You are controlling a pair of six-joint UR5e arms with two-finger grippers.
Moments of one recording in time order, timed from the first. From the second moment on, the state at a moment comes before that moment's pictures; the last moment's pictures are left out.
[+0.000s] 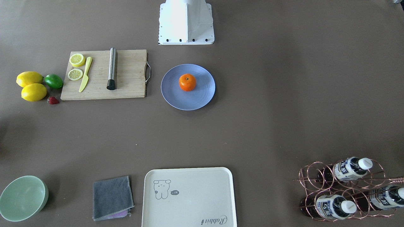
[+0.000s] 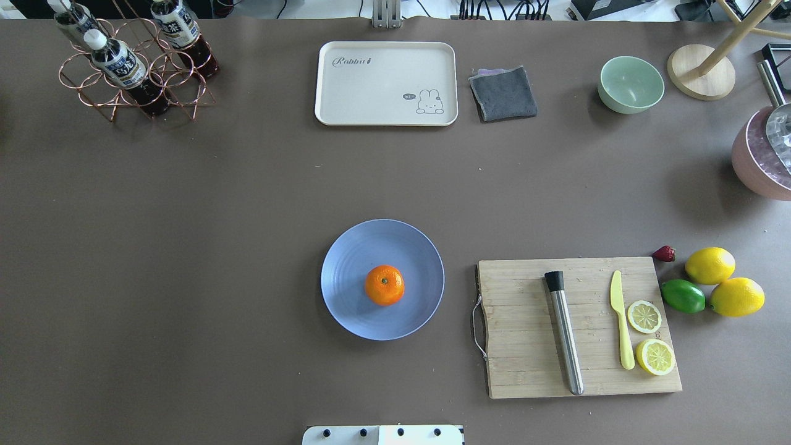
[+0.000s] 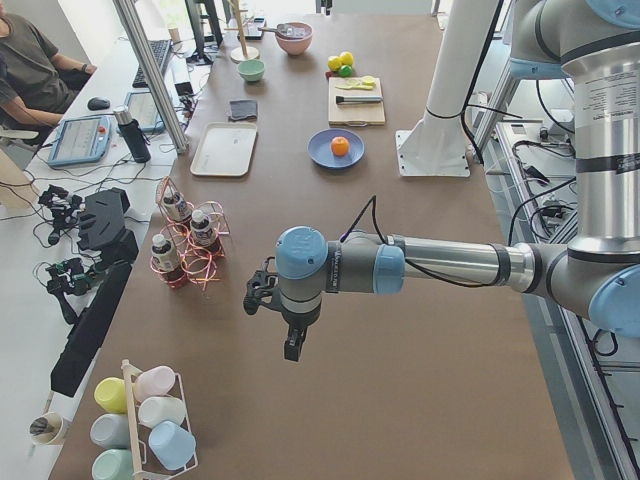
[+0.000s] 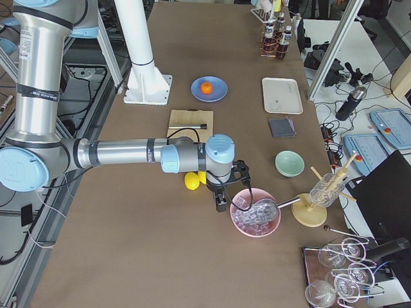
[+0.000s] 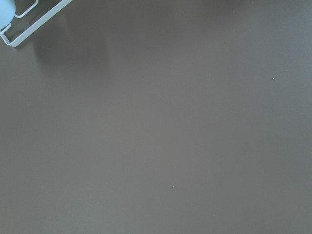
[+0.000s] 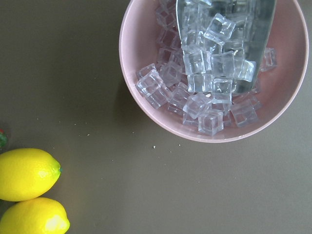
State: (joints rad) left arm -1.63 -1.42 -1.80 -1.54 -2.33 0.20; right arm 1.49 -1.74 1.81 -1.55 2.32 -0.16
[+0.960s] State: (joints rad) left arm -1.65 -1.42 -1.81 -1.55 -2.33 0.20; right arm 1.50 -1.74 1.78 -1.54 2.26 -0.19
